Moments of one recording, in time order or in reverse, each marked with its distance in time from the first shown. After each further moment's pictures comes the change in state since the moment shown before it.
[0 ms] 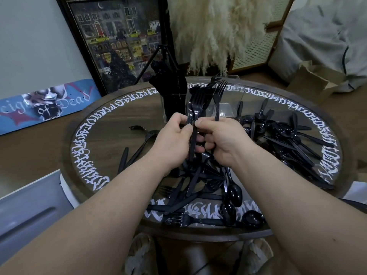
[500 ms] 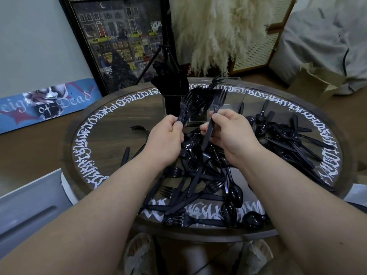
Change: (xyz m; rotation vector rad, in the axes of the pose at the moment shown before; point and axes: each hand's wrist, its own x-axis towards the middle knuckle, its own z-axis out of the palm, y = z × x) left_hand 0.015 -0.017 -0.014 0.175 0.159 0.053; right_hand 0.003 -0.005 -0.008 -0.147 0.073 -0.130
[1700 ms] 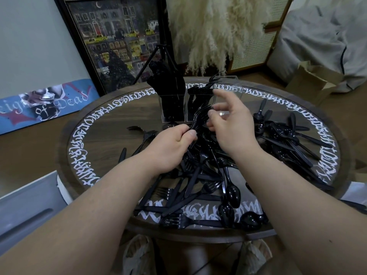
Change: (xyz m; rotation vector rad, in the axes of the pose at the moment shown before) left_hand -0.007 0.007 -0.001 0.249 -0.298 0.119; right_hand 0.007 0.002 -0.009 -0.433 0.138 -0.451
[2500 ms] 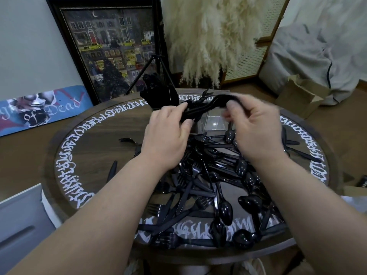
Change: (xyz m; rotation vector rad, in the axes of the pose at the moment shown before) left_hand 0.033 0.016 -0.003 0.364 0.380 0.182; right_hand 0.017 -0.014 -0.044 -0.059 0.118 -0.277
